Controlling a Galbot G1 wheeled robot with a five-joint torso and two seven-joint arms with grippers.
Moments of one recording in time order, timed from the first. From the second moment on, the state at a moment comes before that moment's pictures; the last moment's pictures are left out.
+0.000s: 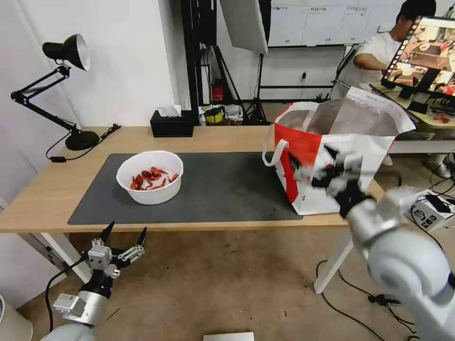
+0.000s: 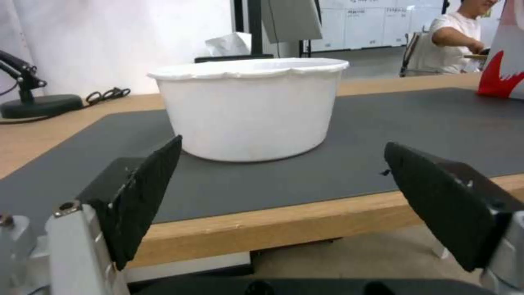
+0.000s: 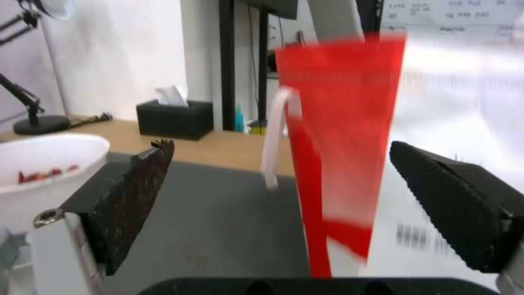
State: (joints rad) left arm 1.70 -1.17 -0.71 -1.98 -0.39 -0.29 0.15; right arm -1.36 0.83 0.44 2.36 0.66 -0.22 0.28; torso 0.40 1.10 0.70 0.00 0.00
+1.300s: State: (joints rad) left arm 1.72 -1.18 -0.72 -1.99 -0.39 -0.28 0.15; right arm -1.64 1.03 0.29 2.21 0.34 0.00 0.32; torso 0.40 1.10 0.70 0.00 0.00
